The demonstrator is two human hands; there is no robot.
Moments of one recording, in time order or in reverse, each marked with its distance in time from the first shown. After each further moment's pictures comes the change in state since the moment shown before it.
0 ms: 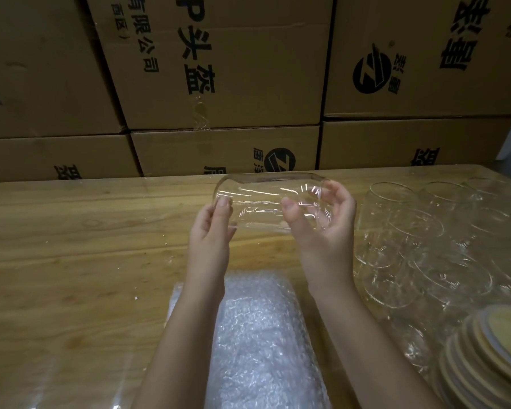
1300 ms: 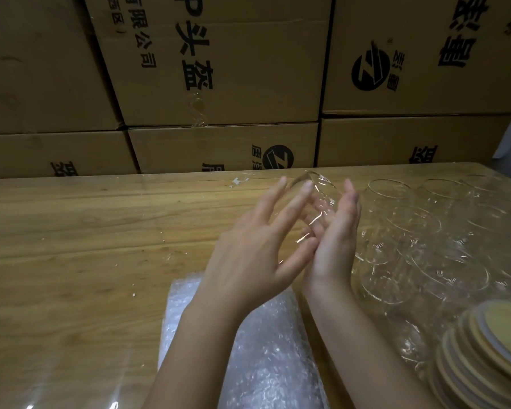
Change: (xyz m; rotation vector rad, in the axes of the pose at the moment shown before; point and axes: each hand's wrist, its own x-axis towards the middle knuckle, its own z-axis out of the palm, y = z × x) left_hand -0.034 0.027 0.019 1.145 -0.452 0.744; right_hand 0.005 0.013 -0.001 0.156 0.195 0.154
